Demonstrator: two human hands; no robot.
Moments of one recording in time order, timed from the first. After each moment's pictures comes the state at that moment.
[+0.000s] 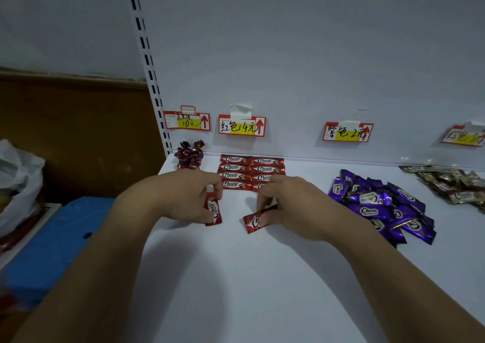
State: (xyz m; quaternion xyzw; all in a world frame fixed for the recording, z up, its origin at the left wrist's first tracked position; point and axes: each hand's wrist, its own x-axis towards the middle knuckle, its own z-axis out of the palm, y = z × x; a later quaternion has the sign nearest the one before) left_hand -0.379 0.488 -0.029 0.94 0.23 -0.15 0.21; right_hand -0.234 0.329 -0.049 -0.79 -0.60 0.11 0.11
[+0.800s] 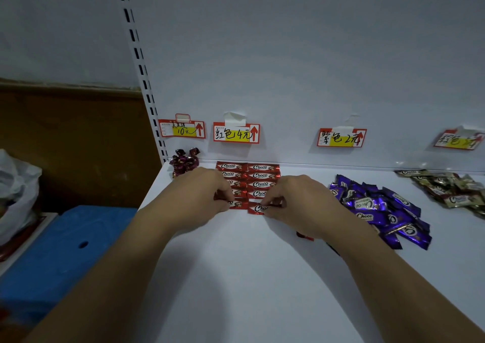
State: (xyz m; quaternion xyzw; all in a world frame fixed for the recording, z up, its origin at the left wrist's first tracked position) left_hand -0.355 0.484 -0.058 0.96 0.21 0.06 0.16; right_hand -0.214 0.325 -0.054 -0.83 -0.55 0.04 0.10
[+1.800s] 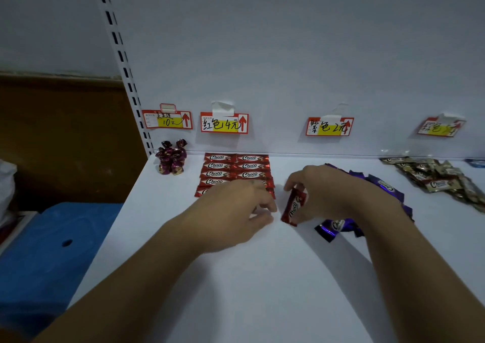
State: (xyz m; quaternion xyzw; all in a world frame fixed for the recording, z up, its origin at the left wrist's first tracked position) left_hand -0.344 0.424 -0.057 0.98 0.05 0.06 0.17; right_hand -0.198 0.298 -0.024 -0.86 -0.48 0.14 -0.04
